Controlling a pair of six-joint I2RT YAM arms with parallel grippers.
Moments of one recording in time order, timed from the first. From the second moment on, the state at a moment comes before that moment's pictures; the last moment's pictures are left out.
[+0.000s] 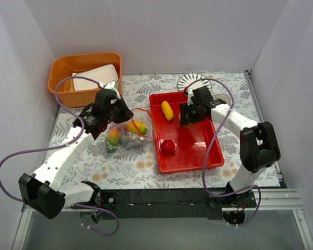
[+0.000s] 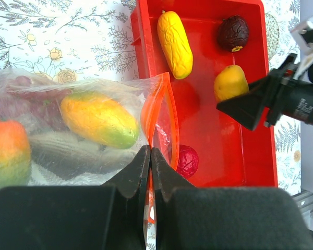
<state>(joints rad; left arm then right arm) -0.47 1.19 1.15 -0.56 -0.02 -0.64 0.41 1.70 1.19 -0.46 -0.19 0.08</state>
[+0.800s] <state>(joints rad) -0.47 1.21 1.15 -0.56 0.01 -0.64 0.53 1.54 1.15 -0.31 -0.66 0.33</state>
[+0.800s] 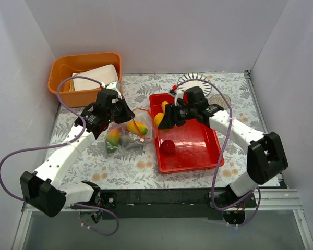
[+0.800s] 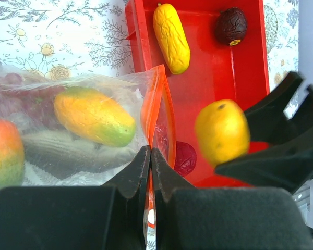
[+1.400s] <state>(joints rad) -0.47 1.21 1.15 -0.56 0.03 -0.64 0.77 1.86 1.42 -0.26 -0.59 0.37</state>
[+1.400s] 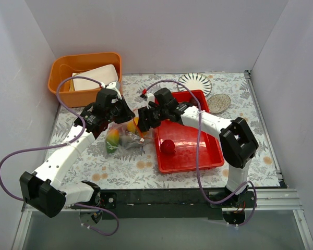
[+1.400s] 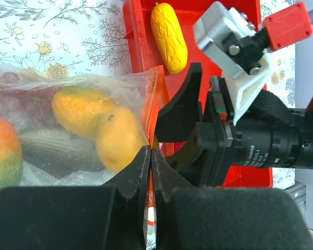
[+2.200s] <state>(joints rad) -0.47 1.18 1.12 -0.55 0.00 -0.66 0.74 1.61 1.27 -0.30 -0.37 0.30</state>
